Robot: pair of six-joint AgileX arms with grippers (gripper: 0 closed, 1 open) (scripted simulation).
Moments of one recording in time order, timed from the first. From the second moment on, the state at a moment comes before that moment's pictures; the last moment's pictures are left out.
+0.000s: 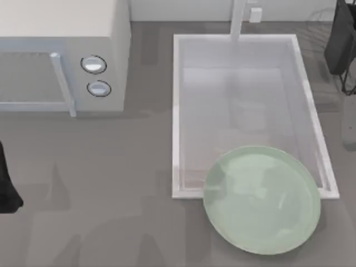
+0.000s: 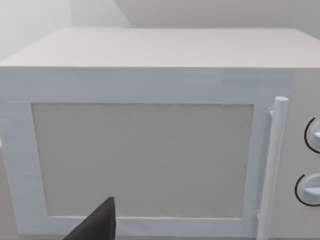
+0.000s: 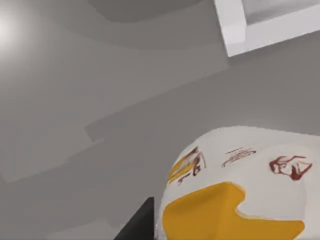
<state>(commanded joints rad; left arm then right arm) 0.00 0.00 0.00 0.00 0.00 0.00 0.12 1.62 1.17 -1.13 -0.01 -1.14</state>
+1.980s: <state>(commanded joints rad) 0.00 0.00 0.00 0.00 0.00 0.00 0.58 1.92 1.27 -0.94 -0.04 -0.91</state>
